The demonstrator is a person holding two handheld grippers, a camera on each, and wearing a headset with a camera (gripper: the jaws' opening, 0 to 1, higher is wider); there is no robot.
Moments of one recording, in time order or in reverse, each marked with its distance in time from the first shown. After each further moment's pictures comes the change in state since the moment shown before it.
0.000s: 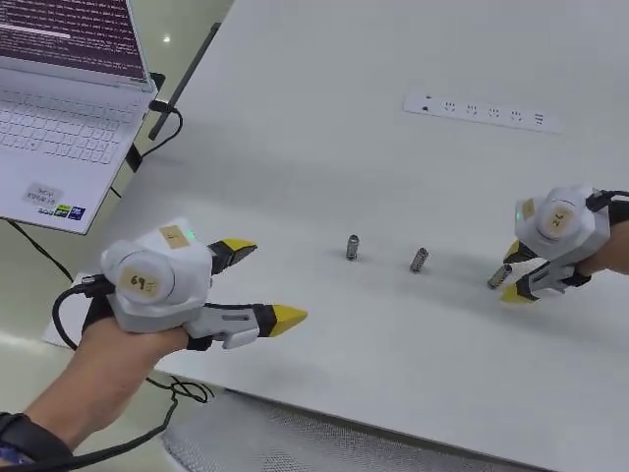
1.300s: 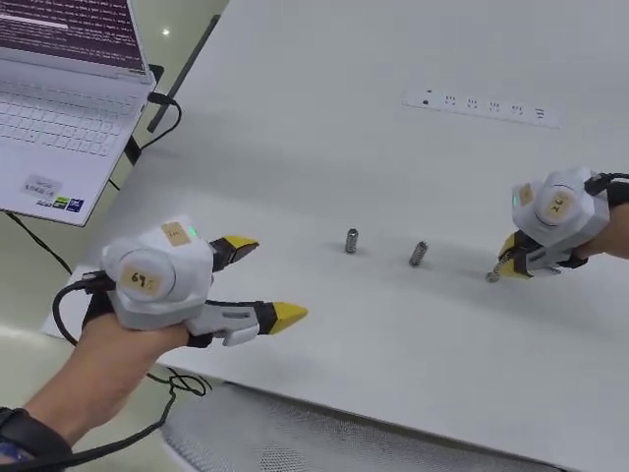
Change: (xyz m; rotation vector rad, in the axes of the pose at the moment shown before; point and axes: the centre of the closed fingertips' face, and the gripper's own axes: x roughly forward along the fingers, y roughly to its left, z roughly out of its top) left arm -0.003 -0.005 -0.003 0.004 0.008 -0.002; right arm 0.002 -0.006 0.013 -0.068 0.000 0.010
